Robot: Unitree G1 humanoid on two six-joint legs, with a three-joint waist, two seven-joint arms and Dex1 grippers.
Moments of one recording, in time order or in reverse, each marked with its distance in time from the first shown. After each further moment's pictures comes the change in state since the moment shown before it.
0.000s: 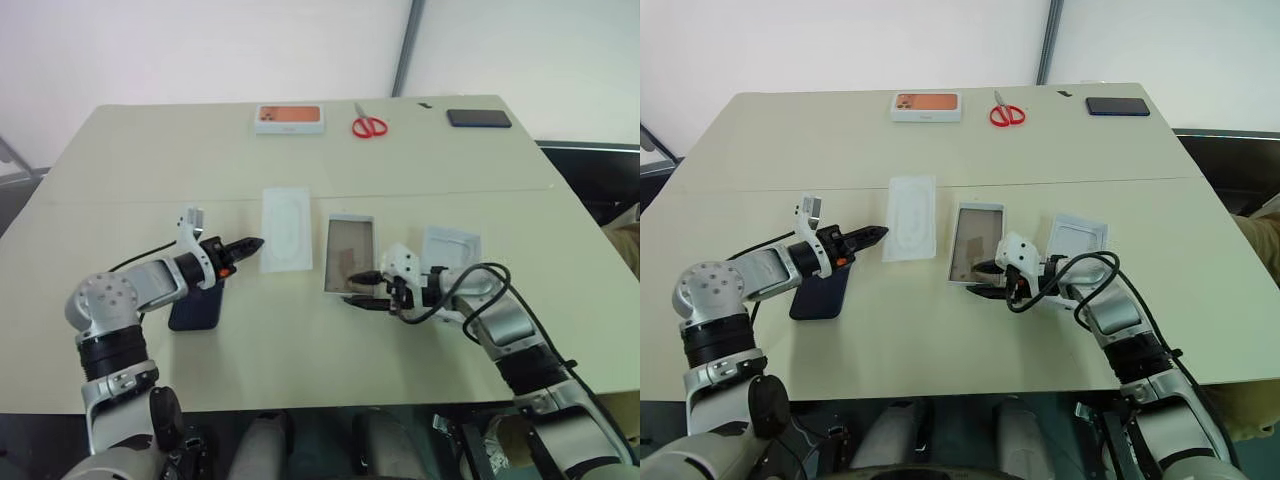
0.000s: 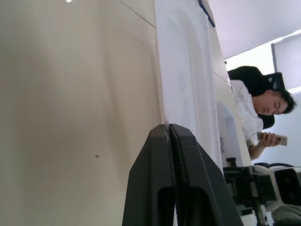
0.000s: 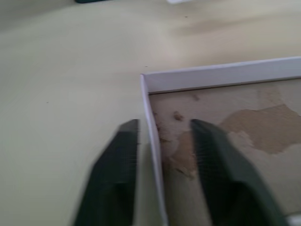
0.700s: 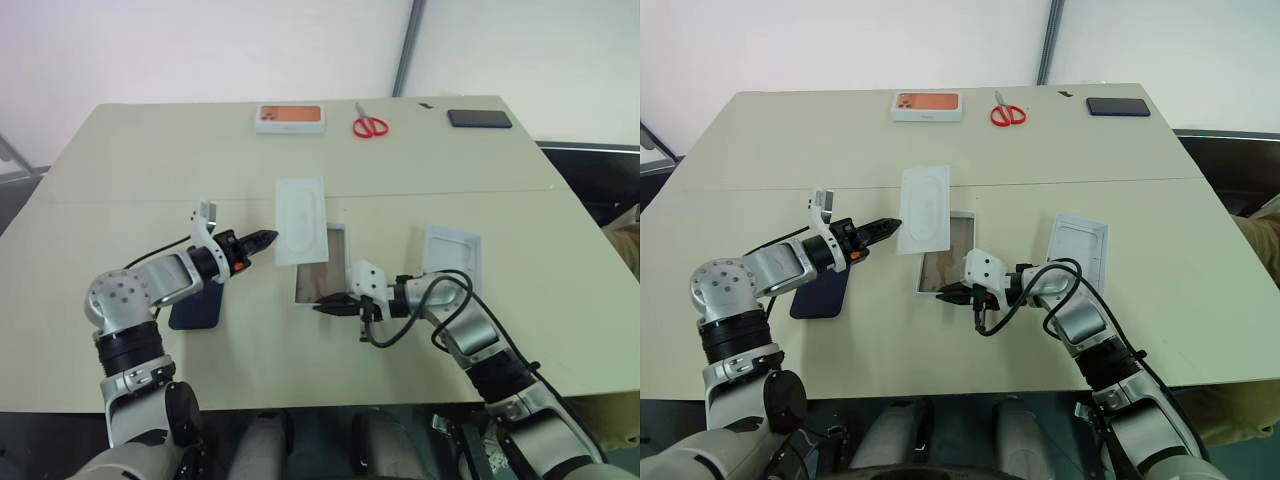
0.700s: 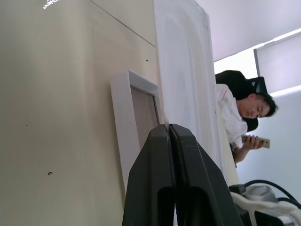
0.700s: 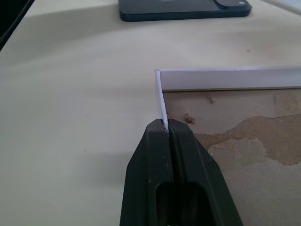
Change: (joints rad) left arm -0.034 -0.085 0.020 -0.014 -0.063 -0.001 0.098; right arm 0.002 0.123 0.095 -0.046 -0.063 -0.016 -0.025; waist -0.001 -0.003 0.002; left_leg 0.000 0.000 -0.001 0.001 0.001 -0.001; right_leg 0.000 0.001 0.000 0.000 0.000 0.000
